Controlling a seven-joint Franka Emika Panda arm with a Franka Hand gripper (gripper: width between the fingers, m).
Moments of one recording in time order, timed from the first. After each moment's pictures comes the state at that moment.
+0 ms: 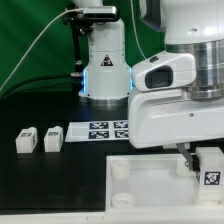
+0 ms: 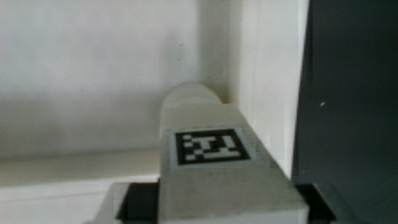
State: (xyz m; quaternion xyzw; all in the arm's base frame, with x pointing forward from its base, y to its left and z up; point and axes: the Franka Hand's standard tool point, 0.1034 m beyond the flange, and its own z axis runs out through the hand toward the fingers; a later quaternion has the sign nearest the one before) arm 0.625 0.117 0.074 -1.00 0.07 -0.01 0.06
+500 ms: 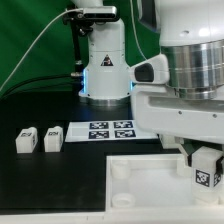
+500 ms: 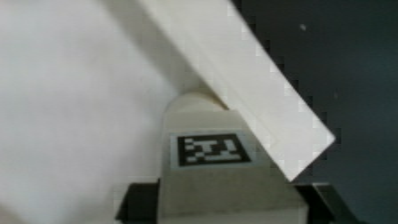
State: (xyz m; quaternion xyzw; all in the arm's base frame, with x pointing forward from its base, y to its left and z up) arm 0.625 0.116 0.071 -0.87 0.49 0.02 0.08
